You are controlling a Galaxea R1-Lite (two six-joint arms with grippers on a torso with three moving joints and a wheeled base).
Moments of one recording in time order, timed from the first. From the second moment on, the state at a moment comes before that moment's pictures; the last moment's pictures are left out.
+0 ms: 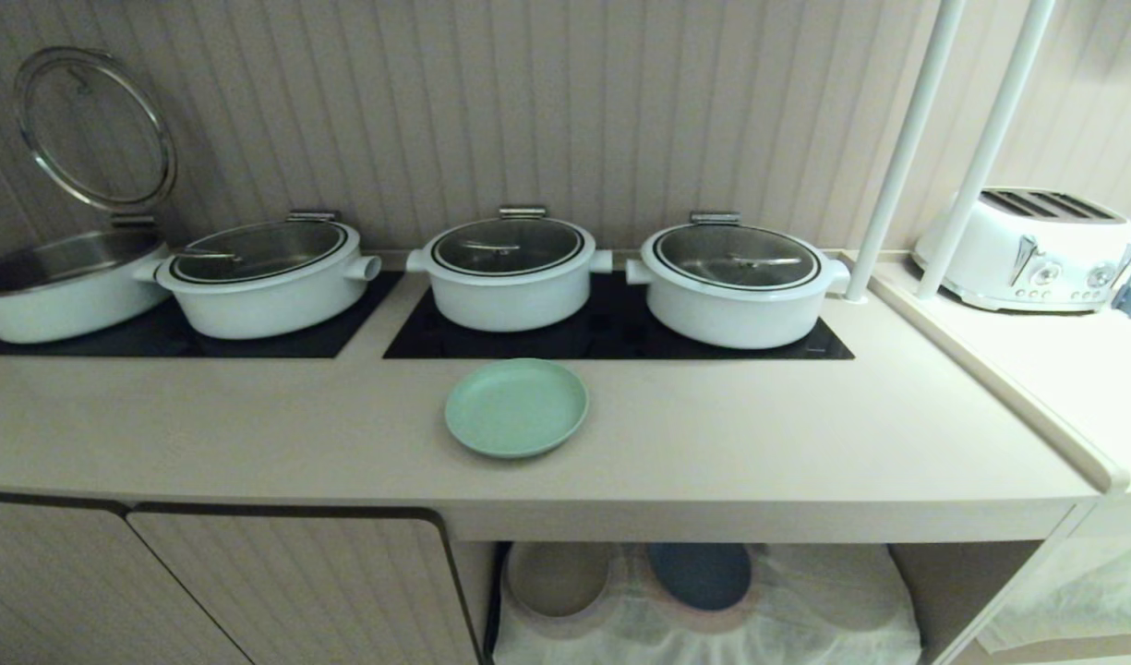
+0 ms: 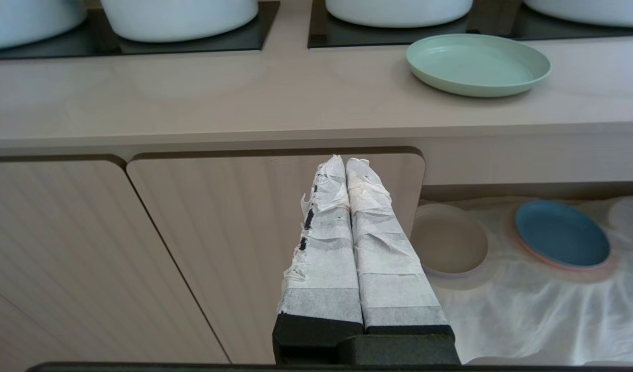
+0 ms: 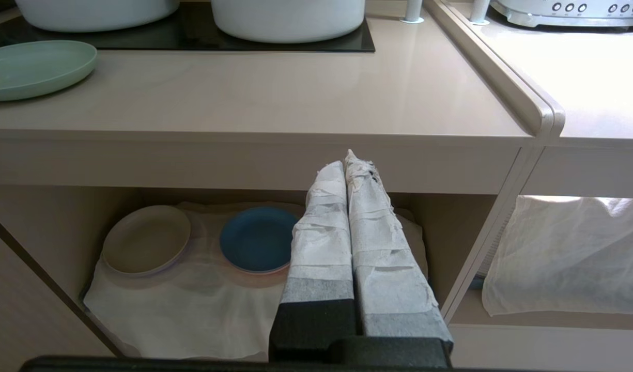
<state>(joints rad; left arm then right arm) 0.00 0.00 0.00 0.00 -0.01 0.03 0.00 0.00 0.00 0.00 0.00 -0.01</state>
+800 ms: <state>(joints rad) 0.00 0.03 -0.21 0.23 -0.09 0.01 0.00 0.00 0.00 0.00 0.00 -0.01</state>
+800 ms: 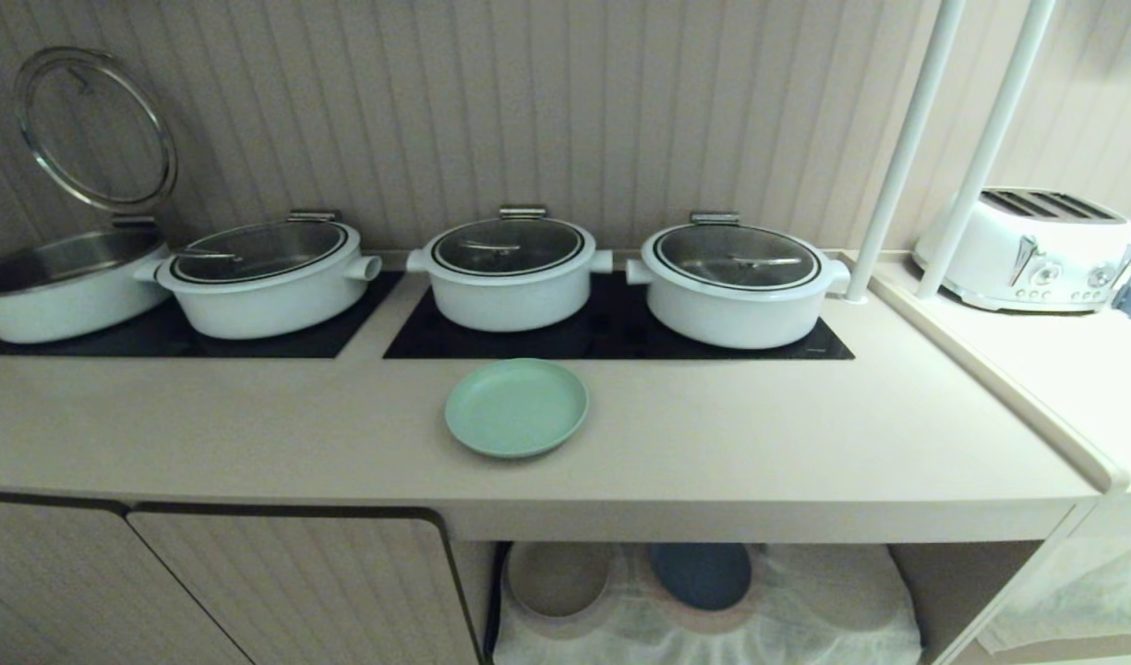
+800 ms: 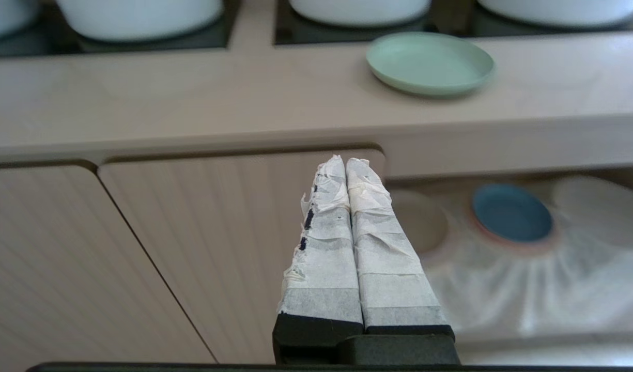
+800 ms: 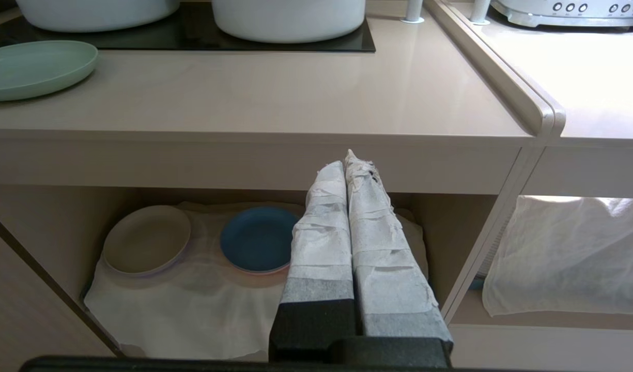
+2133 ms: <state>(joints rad) -0.07 1.25 -1.32 0.83 -0.22 -0.15 0.00 0.00 0.00 0.00 0.00 -0.01</state>
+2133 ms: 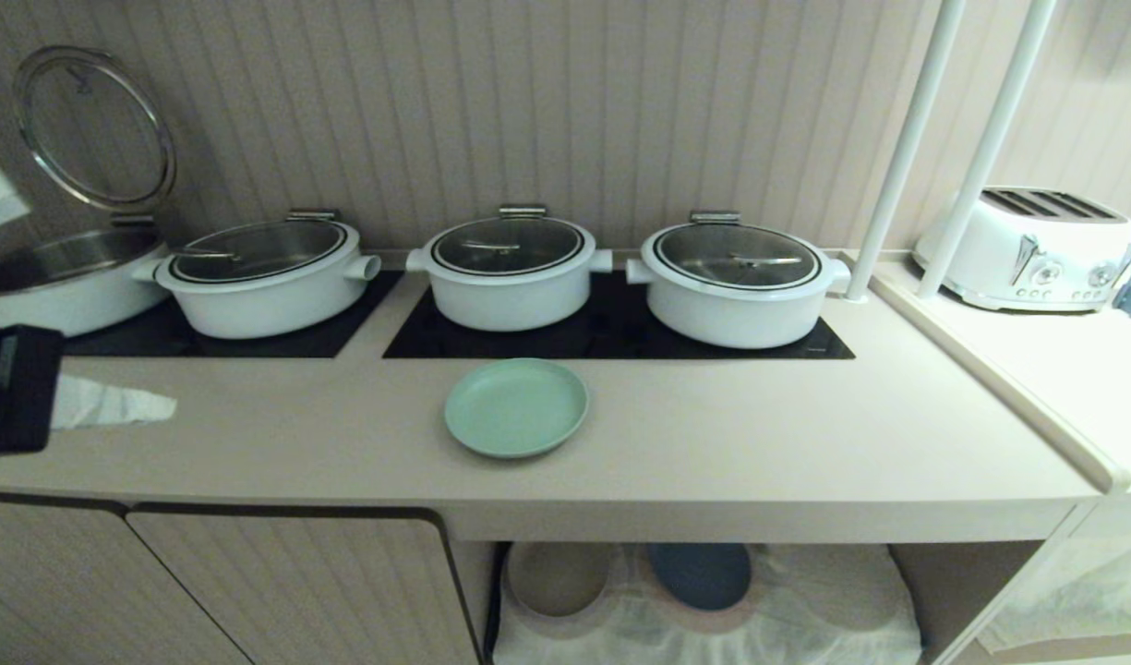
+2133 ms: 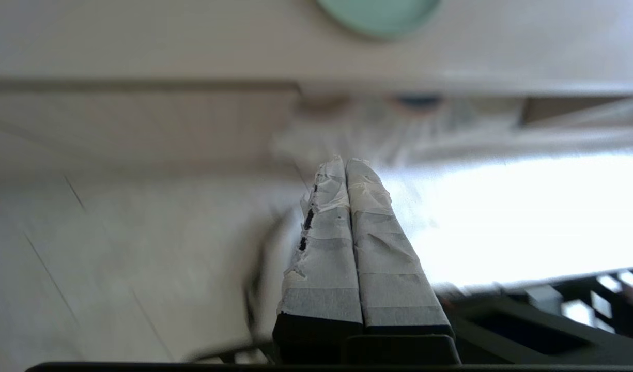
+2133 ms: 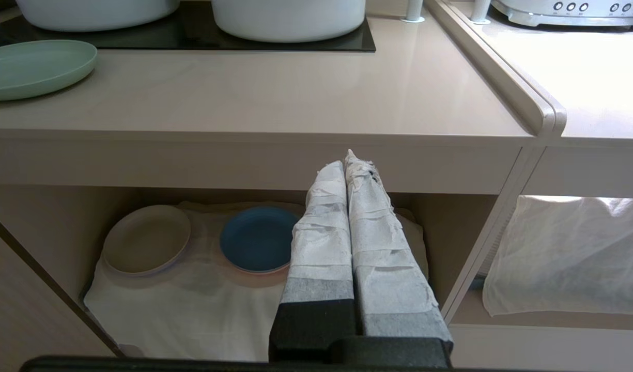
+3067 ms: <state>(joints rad) -0.15 1.98 -1.96 1.07 -0.20 -0.27 0.00 0.00 0.00 0.00 0.00 -0.01</state>
